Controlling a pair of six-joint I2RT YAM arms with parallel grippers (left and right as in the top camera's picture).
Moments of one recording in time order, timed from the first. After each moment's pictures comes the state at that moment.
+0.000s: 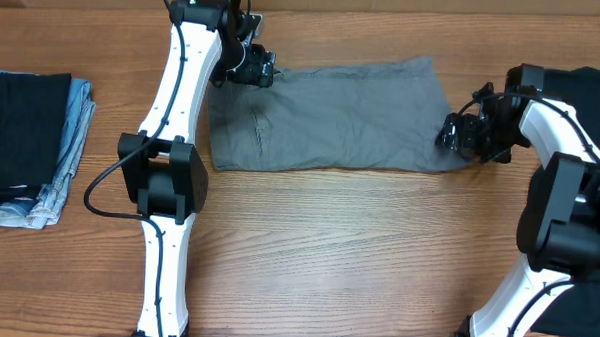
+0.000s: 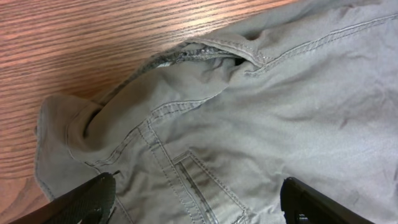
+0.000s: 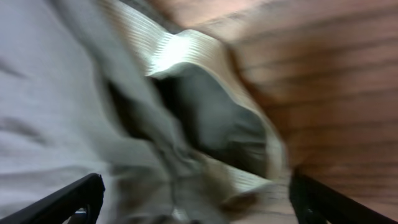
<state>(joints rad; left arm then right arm) -0.16 2.49 2.49 -1.32 0.20 -0.01 -0.22 2.09 1.48 -0.82 -0.30 -0.05</state>
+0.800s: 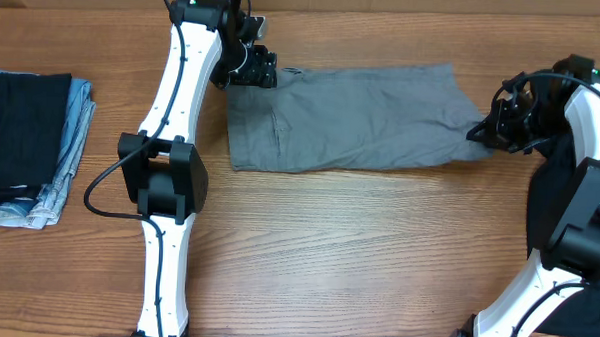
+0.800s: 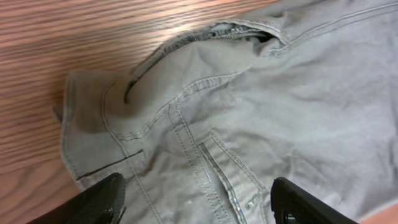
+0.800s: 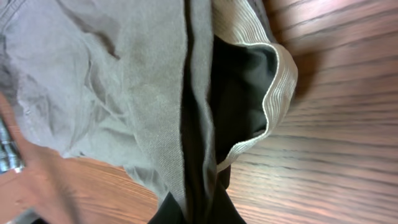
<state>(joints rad) -0.16 2.49 2.49 -1.34 0.30 -0.02 -0.34 2.11 1.74 -1.22 -0.55 -0.11</state>
